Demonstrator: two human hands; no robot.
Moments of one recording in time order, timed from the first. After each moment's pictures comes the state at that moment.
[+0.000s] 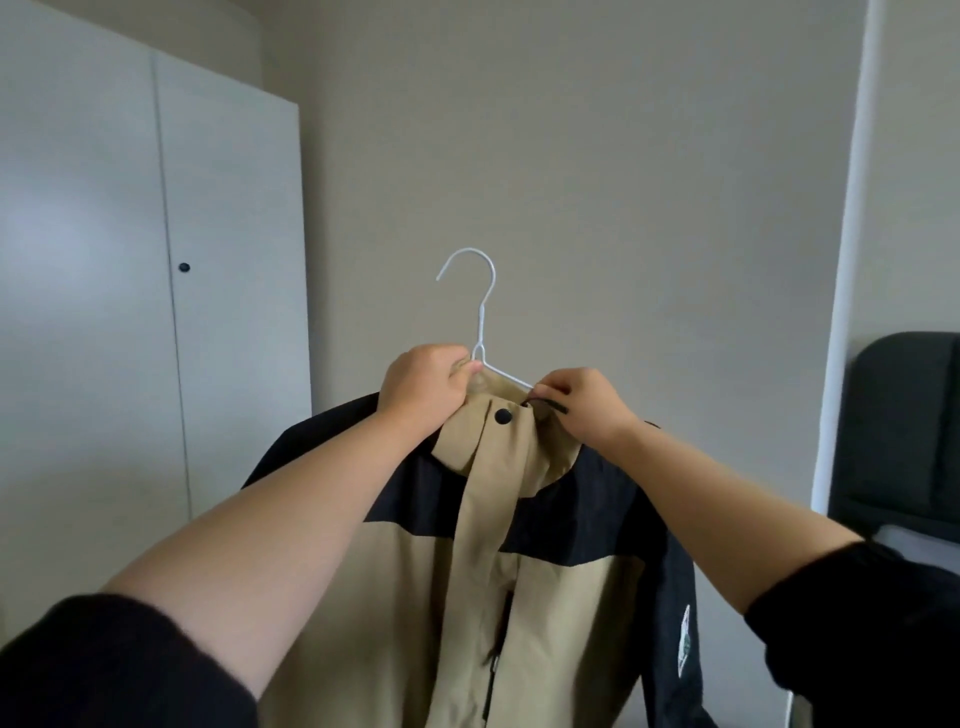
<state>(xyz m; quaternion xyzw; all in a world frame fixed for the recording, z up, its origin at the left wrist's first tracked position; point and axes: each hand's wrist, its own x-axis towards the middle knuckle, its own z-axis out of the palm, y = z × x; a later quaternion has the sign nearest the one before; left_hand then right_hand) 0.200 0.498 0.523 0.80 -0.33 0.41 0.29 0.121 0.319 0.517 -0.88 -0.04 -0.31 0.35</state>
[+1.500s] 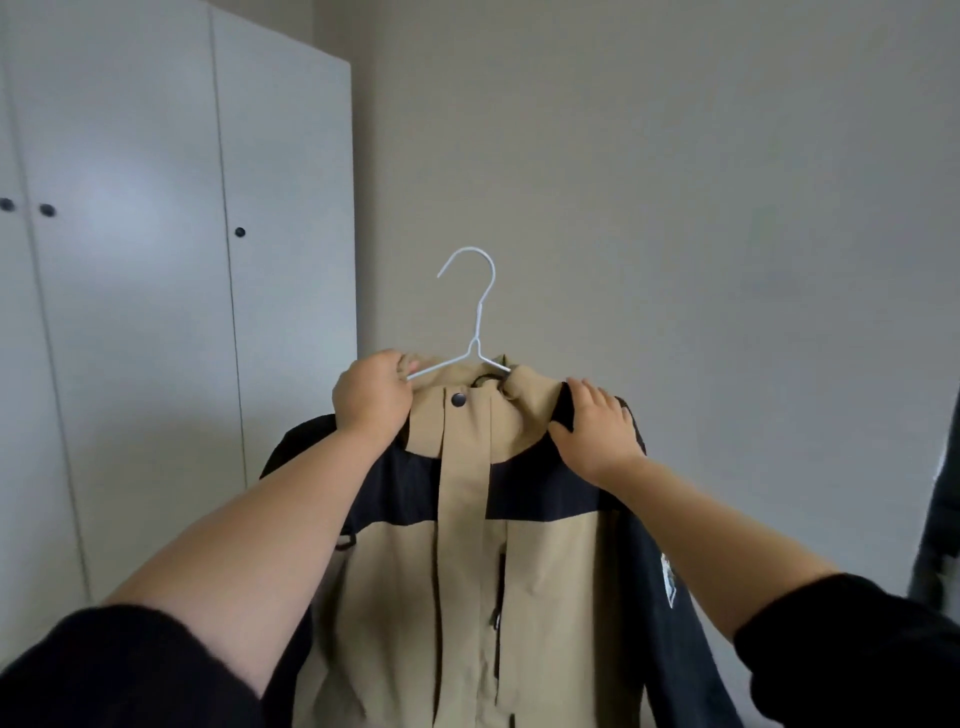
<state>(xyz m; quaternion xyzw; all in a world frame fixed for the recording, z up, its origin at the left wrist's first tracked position) 0.263 0.587 0.470 0.86 -0.09 0.39 0.32 0.197 0.346 0.445 -0.95 0.04 -0.28 0.14</state>
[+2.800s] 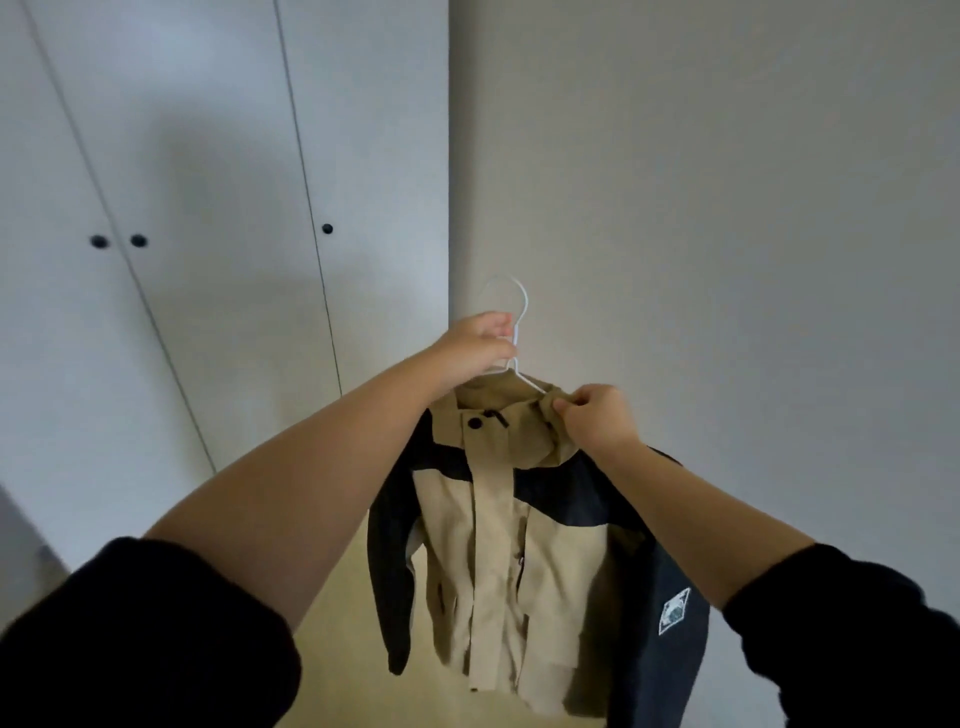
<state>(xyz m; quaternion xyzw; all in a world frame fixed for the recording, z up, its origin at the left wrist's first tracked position) 0.476 0.682 0.811 0.84 -0.17 -0.05 0.51 0.444 0.505 0.745 -0.90 0.09 -0.11 0.42</state>
